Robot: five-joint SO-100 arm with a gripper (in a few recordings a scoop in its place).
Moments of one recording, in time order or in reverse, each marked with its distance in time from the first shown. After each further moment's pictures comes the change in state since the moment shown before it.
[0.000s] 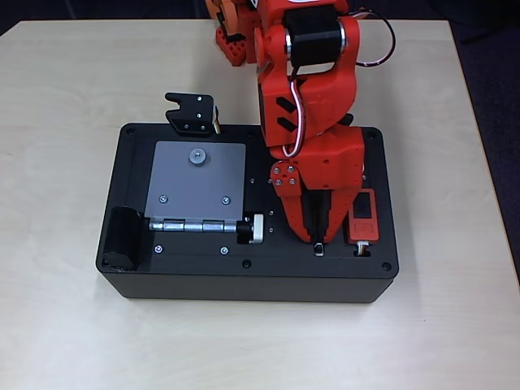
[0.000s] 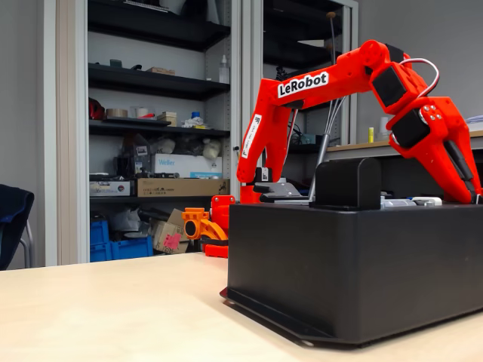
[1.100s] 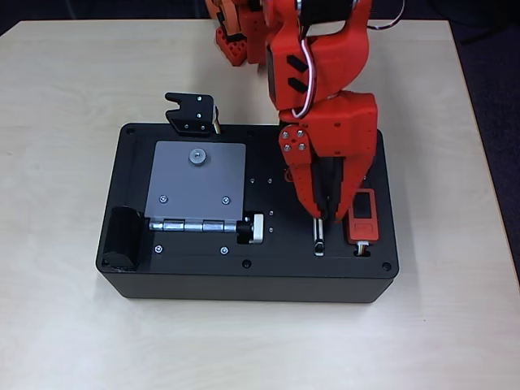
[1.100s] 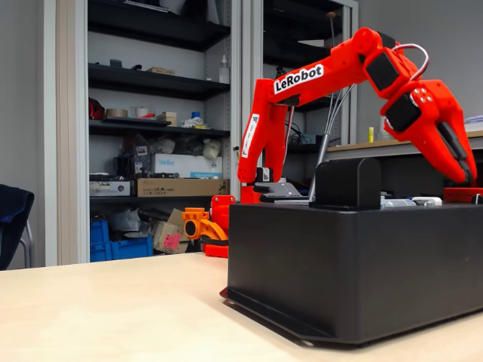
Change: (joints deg) arm -2.8 9.6 1.9 3.8 3.8
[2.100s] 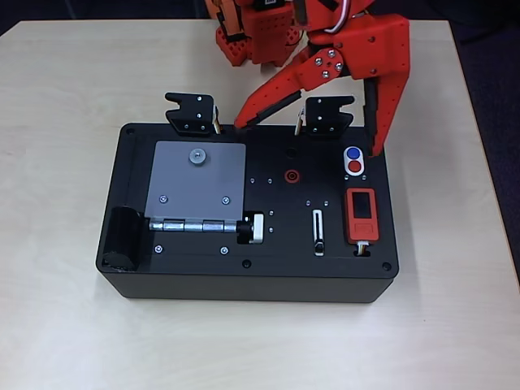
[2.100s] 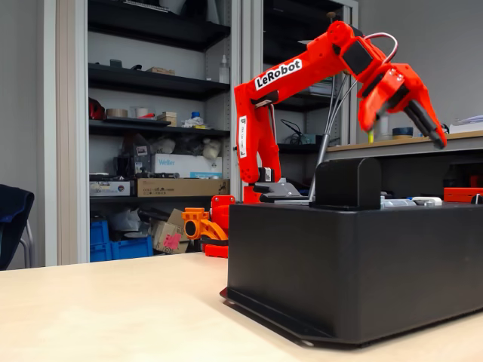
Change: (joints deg) arm -6.9 19.6 14.9 0.5 -1.0
